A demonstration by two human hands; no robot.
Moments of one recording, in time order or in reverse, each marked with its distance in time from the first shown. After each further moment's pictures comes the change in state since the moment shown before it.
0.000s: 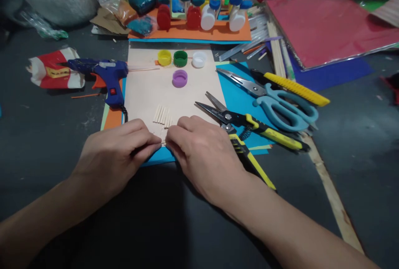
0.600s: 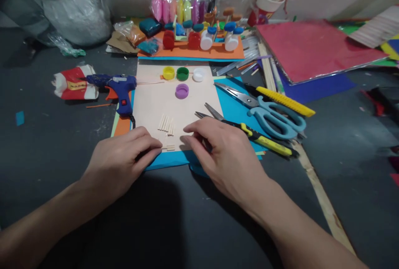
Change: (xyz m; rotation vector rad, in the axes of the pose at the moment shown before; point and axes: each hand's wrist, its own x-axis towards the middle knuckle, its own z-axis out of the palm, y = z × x) left_hand -0.002 -0.004 -0.002 -0.006 -0.032 -0.037; right_hand -0.009 0.010 -0.022 0.171 0.166 0.135
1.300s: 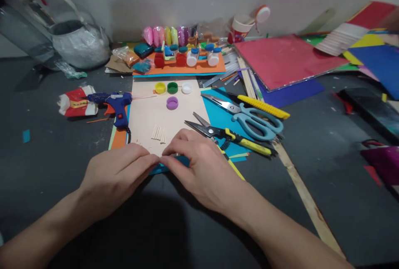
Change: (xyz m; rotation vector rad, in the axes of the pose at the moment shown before) left_hand -0.001 0.010 -0.013 0.180 0.131 0.399; right_hand -0.004 -0.013 -0.007 0.291 -0.157 0.007
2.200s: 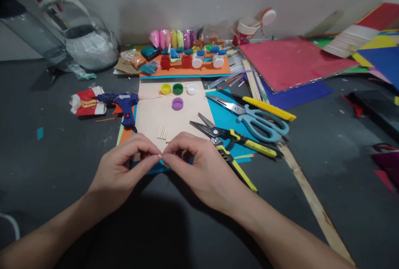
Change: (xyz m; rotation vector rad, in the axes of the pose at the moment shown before) left_hand 0.006 0.010 0.000 -0.885 0.190 -0.570; right_hand 0.003 -0.010 0.006 0.364 0.015 0.148
